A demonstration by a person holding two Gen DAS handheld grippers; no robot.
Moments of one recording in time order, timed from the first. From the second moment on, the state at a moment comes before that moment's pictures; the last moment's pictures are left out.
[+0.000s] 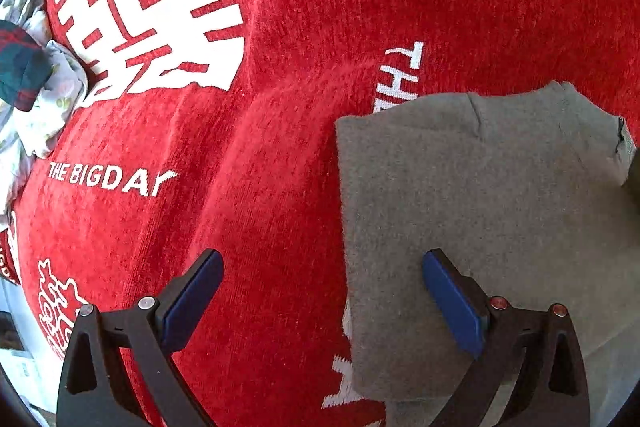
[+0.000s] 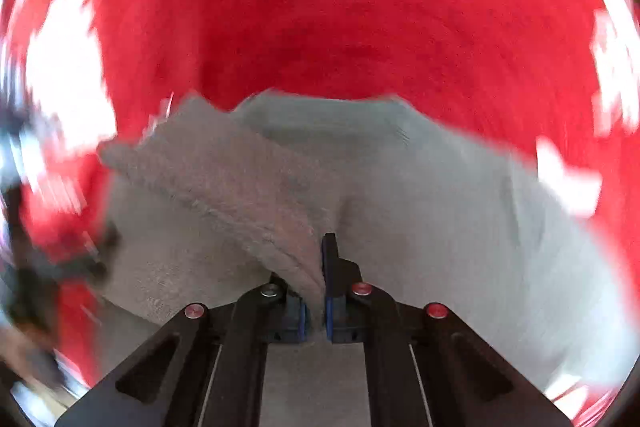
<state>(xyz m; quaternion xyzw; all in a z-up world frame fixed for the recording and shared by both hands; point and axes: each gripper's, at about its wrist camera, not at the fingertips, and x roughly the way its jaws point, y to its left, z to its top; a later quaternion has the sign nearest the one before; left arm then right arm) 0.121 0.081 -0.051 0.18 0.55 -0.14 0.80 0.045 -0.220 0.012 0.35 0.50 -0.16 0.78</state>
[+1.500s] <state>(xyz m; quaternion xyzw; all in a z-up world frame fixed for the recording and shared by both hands) 0.016 -0.015 0.007 0.23 0.55 -0.31 0.74 -0.178 -0.228 -0.031 0.55 0.47 -0.26 0.63</state>
